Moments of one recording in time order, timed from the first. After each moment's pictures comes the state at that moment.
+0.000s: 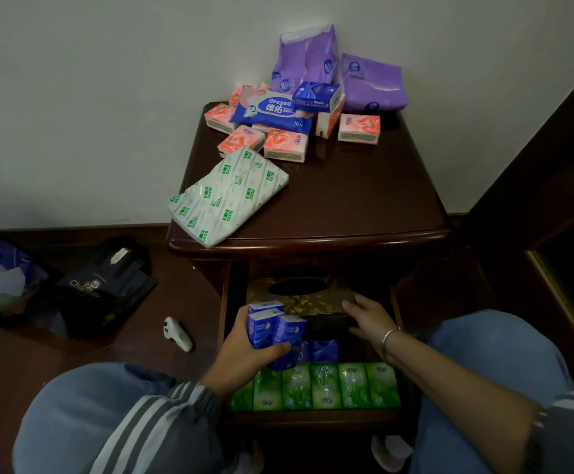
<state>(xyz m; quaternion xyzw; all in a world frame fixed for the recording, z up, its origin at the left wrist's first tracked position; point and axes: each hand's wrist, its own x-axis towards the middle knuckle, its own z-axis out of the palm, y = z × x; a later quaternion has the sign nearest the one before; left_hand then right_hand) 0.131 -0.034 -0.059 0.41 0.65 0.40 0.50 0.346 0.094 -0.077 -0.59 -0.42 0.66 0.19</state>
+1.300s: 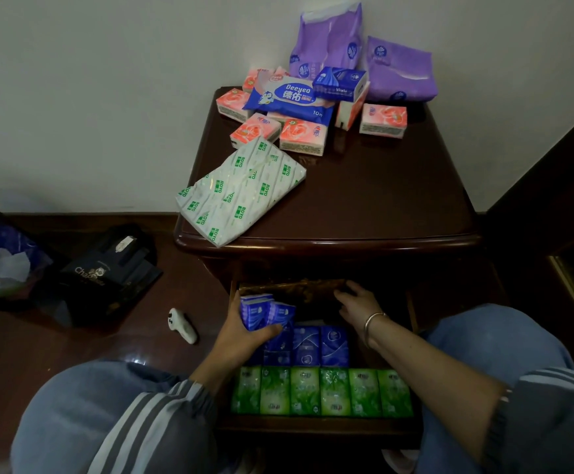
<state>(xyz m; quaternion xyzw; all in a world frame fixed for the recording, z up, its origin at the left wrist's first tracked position) 0.101 -0.010 -0.087 0.36 0.70 0.39 0.46 0.297 0.121 -0.111 -0.63 -0.35 0.66 0.23</state>
